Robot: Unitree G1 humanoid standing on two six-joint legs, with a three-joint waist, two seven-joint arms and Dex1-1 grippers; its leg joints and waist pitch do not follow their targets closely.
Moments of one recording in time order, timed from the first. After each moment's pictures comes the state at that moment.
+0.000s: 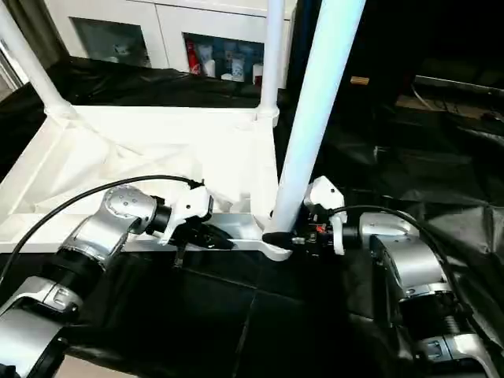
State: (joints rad) left arm -0.66 0.29 -0.30 0.64 0.07 0.02 -1.33; right arm -0.39 -0.51 0.13 0.28 0.24 0.25 1.20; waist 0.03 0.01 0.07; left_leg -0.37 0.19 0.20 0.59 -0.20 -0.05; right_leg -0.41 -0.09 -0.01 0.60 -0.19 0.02
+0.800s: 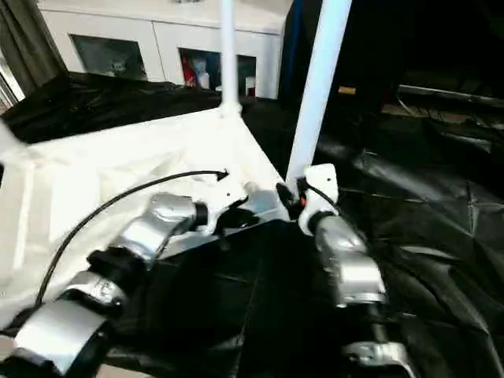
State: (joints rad) left arm -0.74 0.06 -0.28 0.81 0.16 0.14 -0.84; right arm -0.38 -0.10 -0.05 0.34 0.08 0.28 0.28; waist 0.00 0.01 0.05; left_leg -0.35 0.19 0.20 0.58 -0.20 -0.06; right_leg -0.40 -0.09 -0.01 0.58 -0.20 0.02
